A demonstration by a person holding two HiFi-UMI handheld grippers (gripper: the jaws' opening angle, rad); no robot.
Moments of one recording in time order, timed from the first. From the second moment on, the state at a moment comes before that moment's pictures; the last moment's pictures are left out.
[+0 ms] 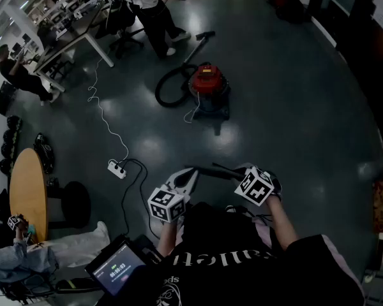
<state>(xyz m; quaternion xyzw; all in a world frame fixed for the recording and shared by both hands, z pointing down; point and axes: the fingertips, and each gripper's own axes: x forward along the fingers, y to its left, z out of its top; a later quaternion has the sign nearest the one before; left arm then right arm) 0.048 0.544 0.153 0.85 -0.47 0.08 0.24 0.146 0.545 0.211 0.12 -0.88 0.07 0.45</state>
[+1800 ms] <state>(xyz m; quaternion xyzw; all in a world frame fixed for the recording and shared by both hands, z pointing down) -0.104 0.085 0.269 0.89 -0.31 0.14 0.30 -0.006 0.133 0.367 0.20 -0.83 0.15 0.50</state>
